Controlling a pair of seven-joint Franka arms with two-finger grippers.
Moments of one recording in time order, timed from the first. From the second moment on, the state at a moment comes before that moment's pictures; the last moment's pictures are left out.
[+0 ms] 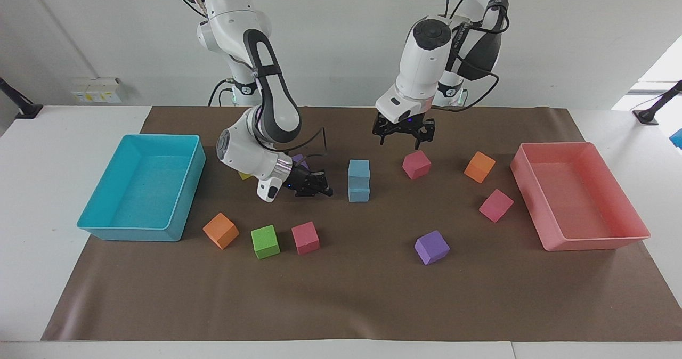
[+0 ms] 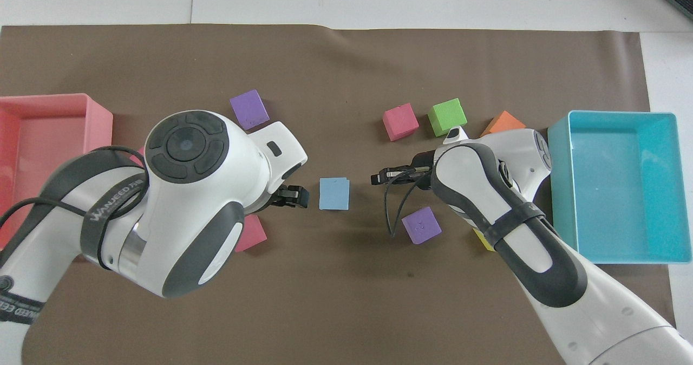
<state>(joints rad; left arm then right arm) -0.39 0.05 -0.15 -1.83 -0.03 1.85 -0.34 0.33 0.35 -0.02 -2.00 1.02 2.26 -0.52</state>
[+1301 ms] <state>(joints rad) 0.00 -0.05 -0.14 -1.64 -0.03 1.65 0.08 0.08 0.09 -0.04 -1.78 0.10 1.85 0.01</state>
